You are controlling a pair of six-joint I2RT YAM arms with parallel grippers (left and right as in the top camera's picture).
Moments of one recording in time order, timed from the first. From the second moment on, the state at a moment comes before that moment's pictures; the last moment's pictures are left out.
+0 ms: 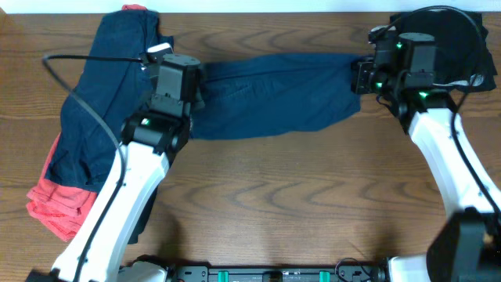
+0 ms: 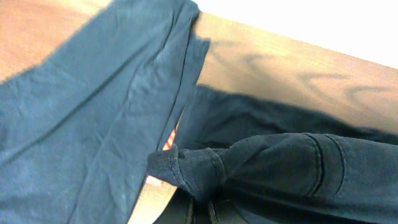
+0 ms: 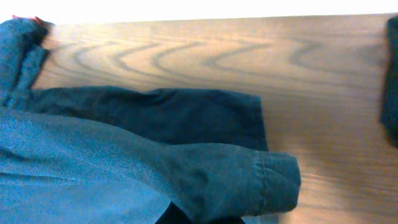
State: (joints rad) left arm -0.31 1.36 1.20 -0.58 -0.42 -0.48; right arm 0.04 1.58 1.22 -0.31 -0.30 0.09
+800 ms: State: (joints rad) left arm -0.51 1.08 1.20 -0.87 -0.44 -0.46; right arm 0.03 1.17 1.22 -0.68 -0.23 0.09
